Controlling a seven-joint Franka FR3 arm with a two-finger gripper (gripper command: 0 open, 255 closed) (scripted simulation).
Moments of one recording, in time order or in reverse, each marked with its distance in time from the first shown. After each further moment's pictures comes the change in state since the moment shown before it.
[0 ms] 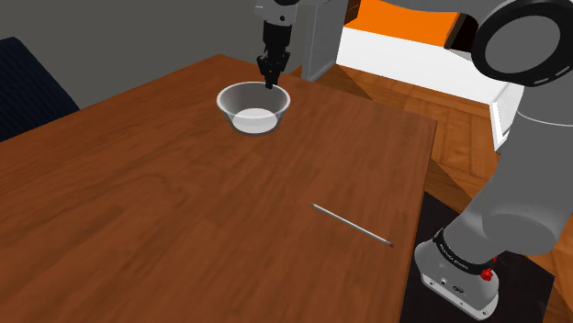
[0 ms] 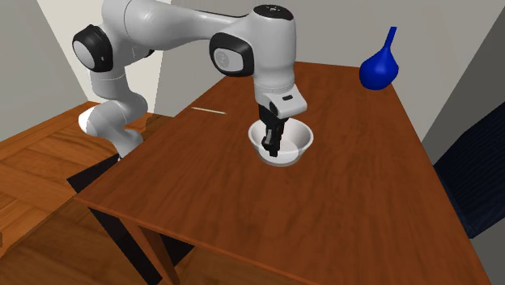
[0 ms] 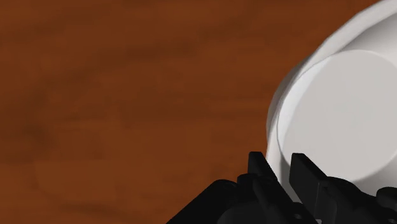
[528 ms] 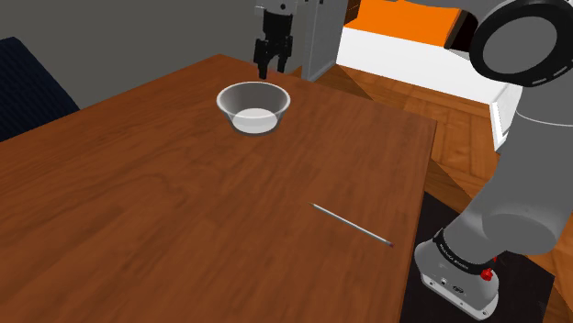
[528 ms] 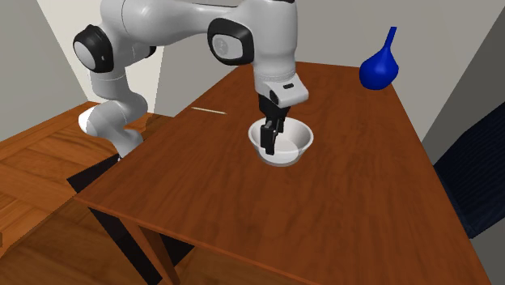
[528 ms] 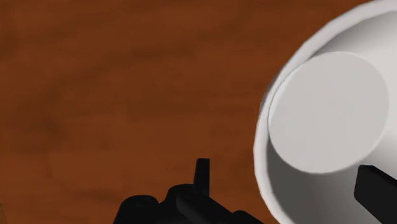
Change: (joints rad) arm 0.001 0.008 0.000 0.073 -0.002 -0.066 0.008
